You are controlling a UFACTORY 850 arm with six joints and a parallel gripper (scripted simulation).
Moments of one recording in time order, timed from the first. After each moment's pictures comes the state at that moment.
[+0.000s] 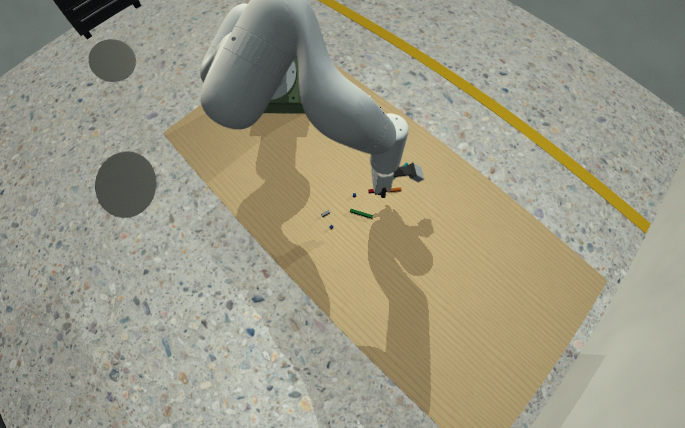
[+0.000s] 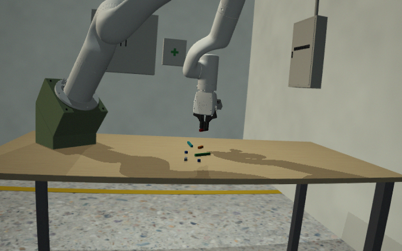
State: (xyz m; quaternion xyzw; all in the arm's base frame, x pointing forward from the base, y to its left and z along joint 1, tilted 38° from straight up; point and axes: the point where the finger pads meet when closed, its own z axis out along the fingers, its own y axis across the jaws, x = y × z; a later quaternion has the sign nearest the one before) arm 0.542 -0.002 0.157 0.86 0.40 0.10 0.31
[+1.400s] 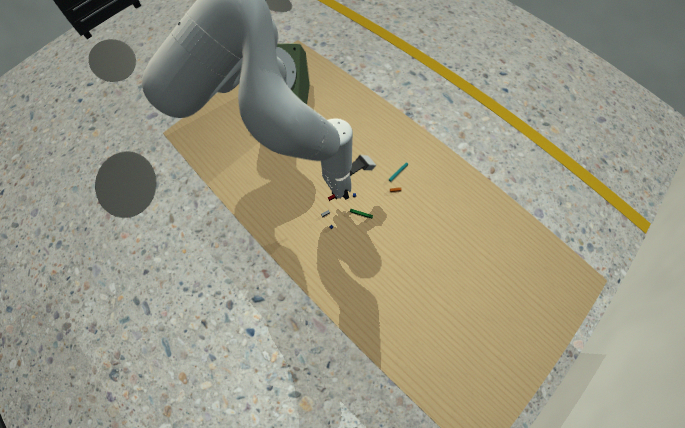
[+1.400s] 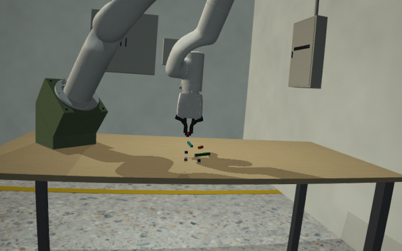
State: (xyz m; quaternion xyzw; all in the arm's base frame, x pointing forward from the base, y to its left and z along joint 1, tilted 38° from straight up) arm 0.457 -0.104 0.161 0.73 0.60 0.02 0.32
